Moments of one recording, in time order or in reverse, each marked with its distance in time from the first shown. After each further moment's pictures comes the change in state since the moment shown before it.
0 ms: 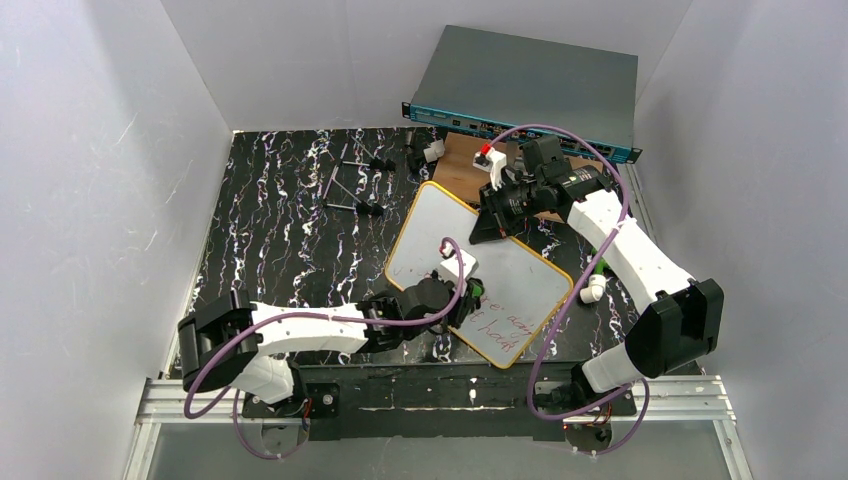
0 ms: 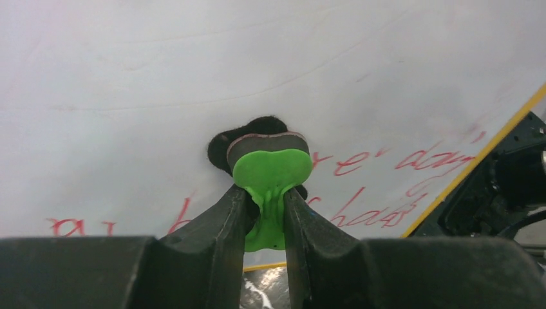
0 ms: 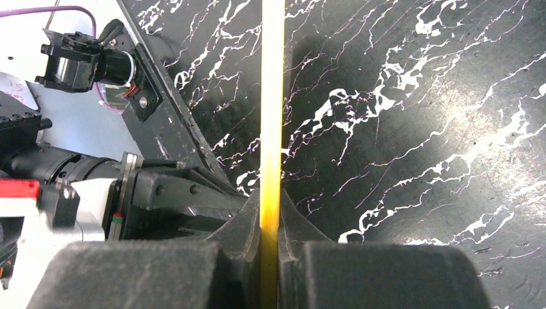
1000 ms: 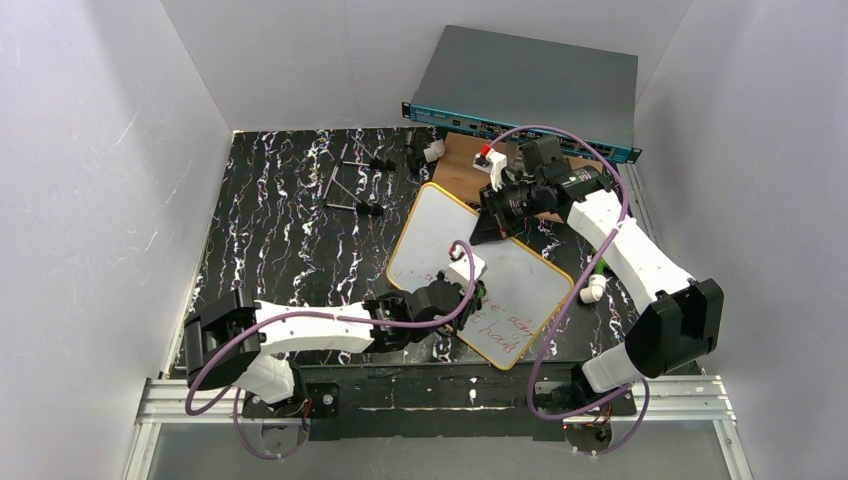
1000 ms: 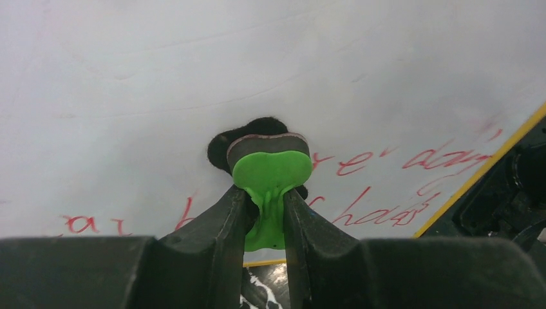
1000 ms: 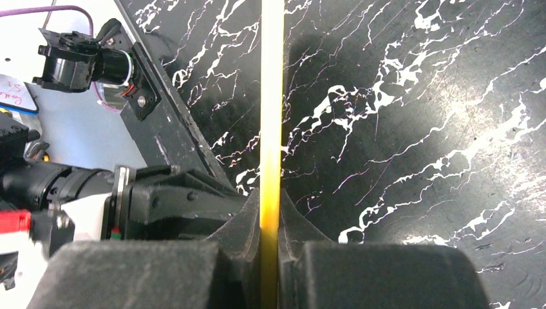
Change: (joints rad) left arm -0.035 0.031 0.060 -0.077 -0.061 0.024; right arm -0.001 0.000 -0.003 -0.008 0.012 0.004
